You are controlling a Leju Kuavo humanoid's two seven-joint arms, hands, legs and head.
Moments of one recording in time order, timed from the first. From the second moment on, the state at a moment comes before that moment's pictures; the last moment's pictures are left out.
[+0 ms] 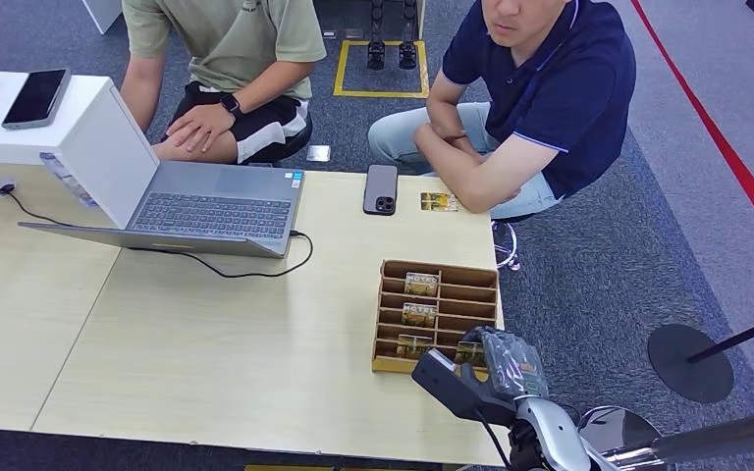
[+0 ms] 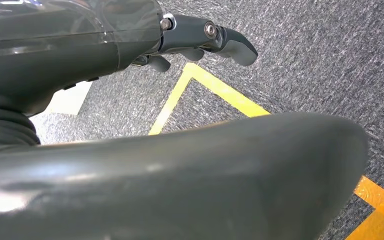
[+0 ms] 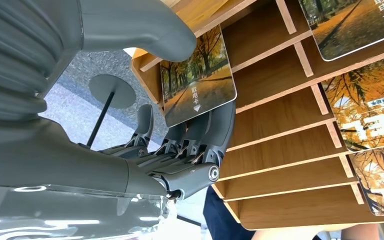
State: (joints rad) left arm -0.10 0.11 -0.87 -0.23 1.31 0.54 -0.12; right arm -0.15 -0.47 0.87 -1.71 0.75 -0.25 0.67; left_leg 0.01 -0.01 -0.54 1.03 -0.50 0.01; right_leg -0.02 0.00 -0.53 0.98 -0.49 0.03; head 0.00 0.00
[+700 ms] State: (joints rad) left arm -0.10 0.11 -0.87 -0.23 1.31 0.56 -0.12; right arm -0.17 -0.47 0.87 -1.70 0.74 -0.26 0.67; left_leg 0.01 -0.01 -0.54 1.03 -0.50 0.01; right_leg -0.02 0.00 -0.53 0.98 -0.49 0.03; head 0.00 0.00
